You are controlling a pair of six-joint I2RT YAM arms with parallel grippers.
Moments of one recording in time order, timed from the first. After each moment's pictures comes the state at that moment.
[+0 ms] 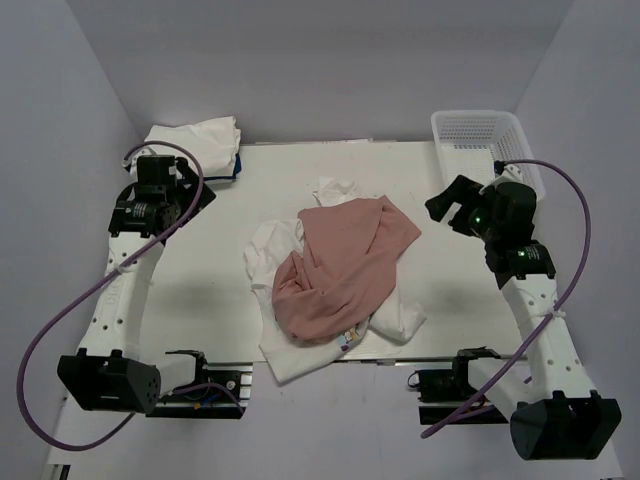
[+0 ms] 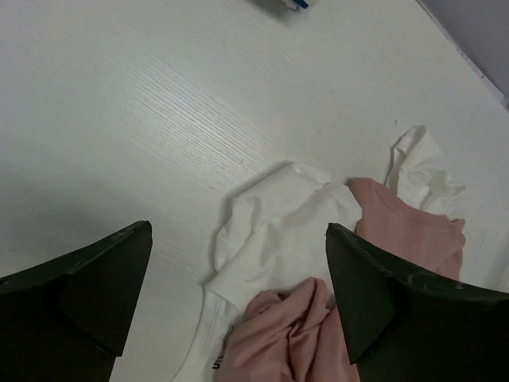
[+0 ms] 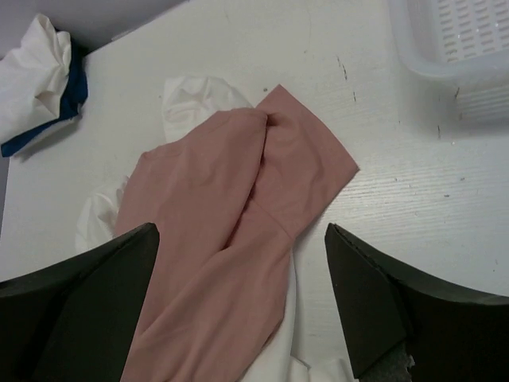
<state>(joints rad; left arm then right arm) -0.06 1.19 1.30 -0.83 -0.21 -0.68 0.06 0.95 0.95 -0.39 -0.19 0.46</state>
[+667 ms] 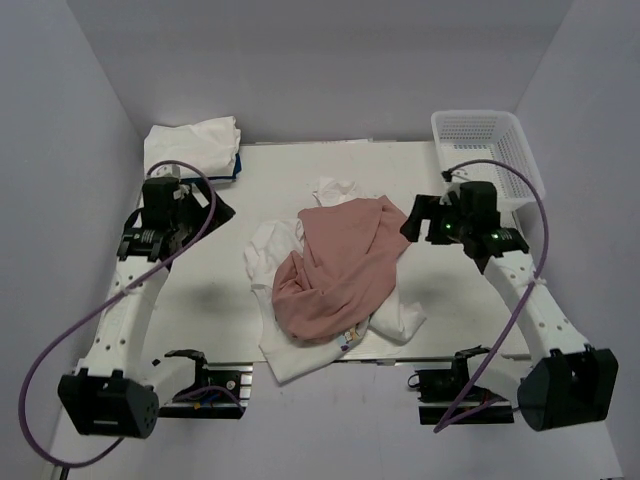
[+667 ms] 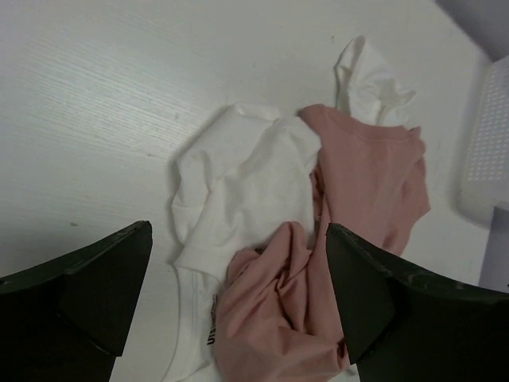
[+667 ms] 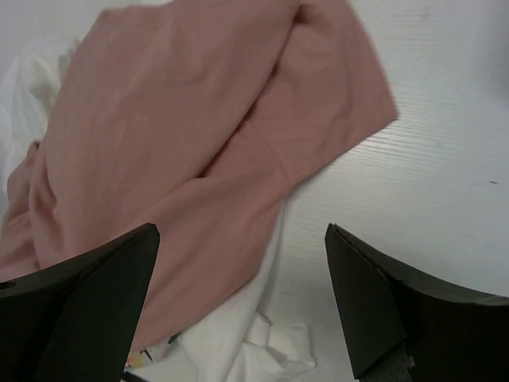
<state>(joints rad) -0.06 1.04 1.07 -0.64 0.08 -0.61 0.16 1.09 0.93 -0.48 -0.24 0.24</state>
